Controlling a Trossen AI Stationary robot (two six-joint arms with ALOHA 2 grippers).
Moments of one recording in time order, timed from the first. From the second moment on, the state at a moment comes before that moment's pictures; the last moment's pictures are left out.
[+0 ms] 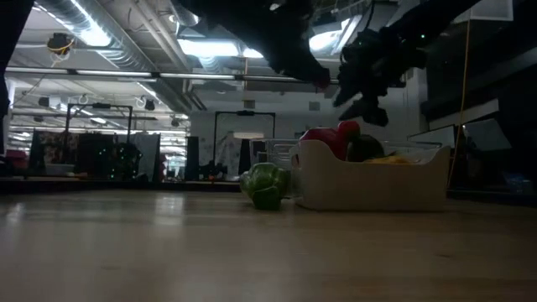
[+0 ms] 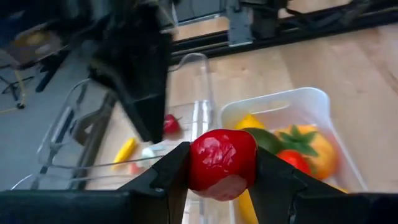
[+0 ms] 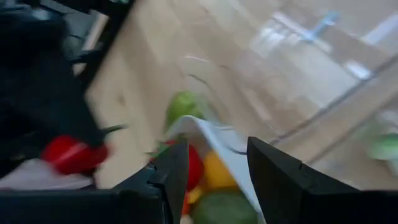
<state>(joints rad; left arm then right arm) 0.16 1.80 1.39 -0.12 -0.06 0.29 -0.69 1.44 1.06 -0.53 -0.67 0.32</state>
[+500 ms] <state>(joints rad) 0.23 1.80 1.39 -0.12 -0.06 0.23 -0.69 1.44 1.07 -0.43 -0.82 0.35</state>
